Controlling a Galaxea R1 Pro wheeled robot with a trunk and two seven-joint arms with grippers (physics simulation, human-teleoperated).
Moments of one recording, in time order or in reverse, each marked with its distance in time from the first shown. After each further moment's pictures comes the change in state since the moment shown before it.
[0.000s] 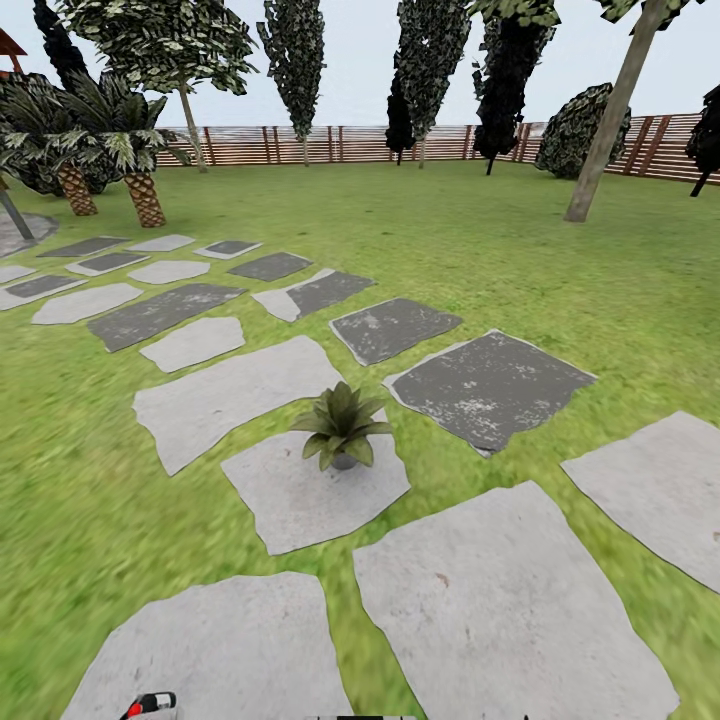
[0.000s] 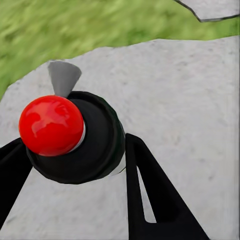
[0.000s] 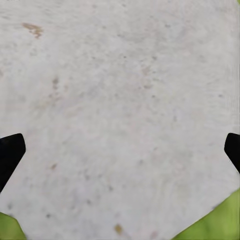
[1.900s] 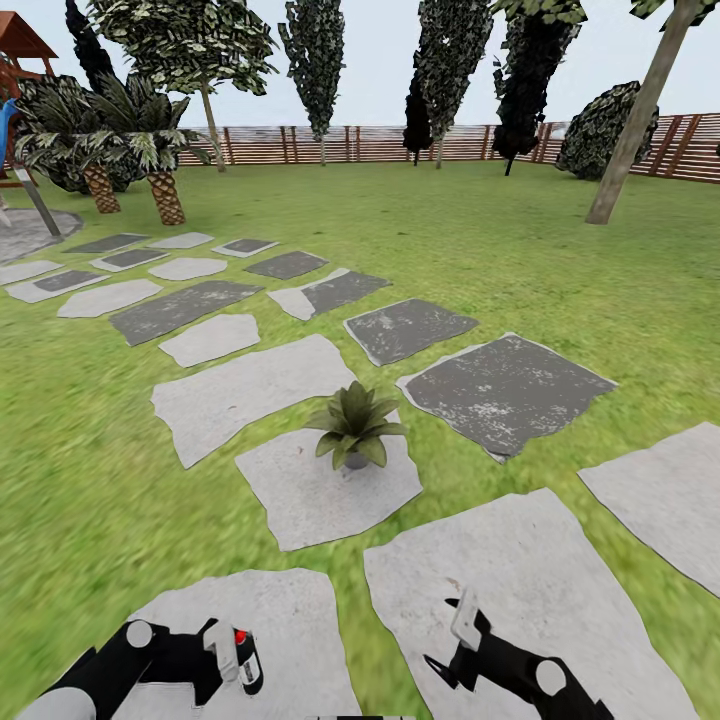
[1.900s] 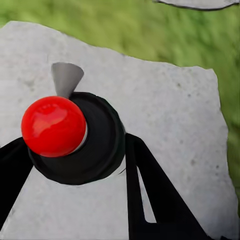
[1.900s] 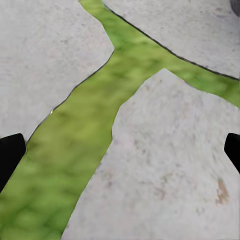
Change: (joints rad) left arm -0.361 0.070 -0.063 -0.052 -0.719 0.323 -0.931; right arm -0.217 0.049 0.053 -0.276 0.671 0.165 0.626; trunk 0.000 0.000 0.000
